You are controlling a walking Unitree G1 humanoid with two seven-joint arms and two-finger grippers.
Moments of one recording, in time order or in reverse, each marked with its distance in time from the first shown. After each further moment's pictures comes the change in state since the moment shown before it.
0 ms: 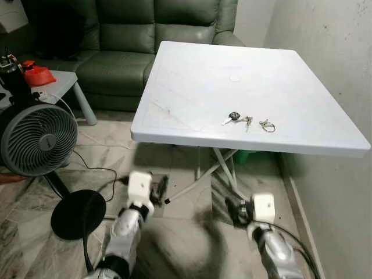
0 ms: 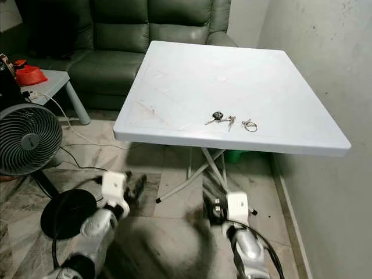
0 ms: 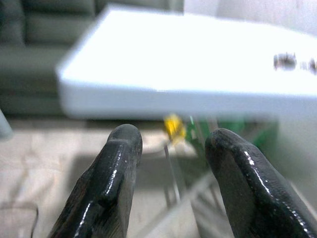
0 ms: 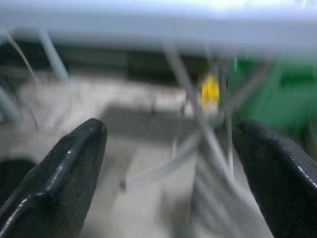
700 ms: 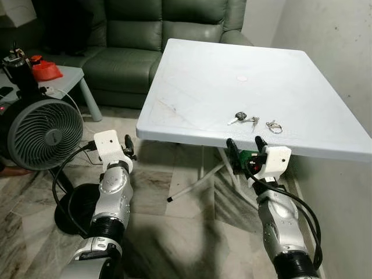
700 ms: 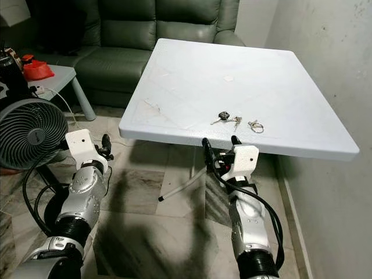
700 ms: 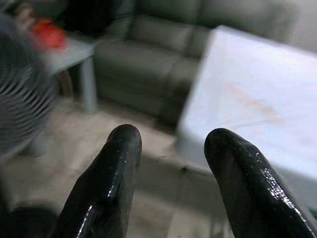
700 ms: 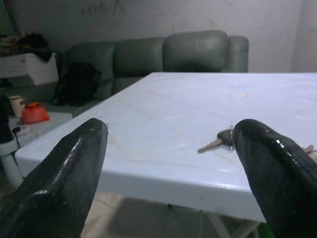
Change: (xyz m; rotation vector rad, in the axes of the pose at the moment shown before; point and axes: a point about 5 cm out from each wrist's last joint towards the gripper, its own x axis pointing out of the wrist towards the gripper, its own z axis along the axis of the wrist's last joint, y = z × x) left arm 0.030 0.031 0.065 -0.064 -0.042 0.290; right arm 0.015 0.009 0.095 0.050 -0.363 0.014
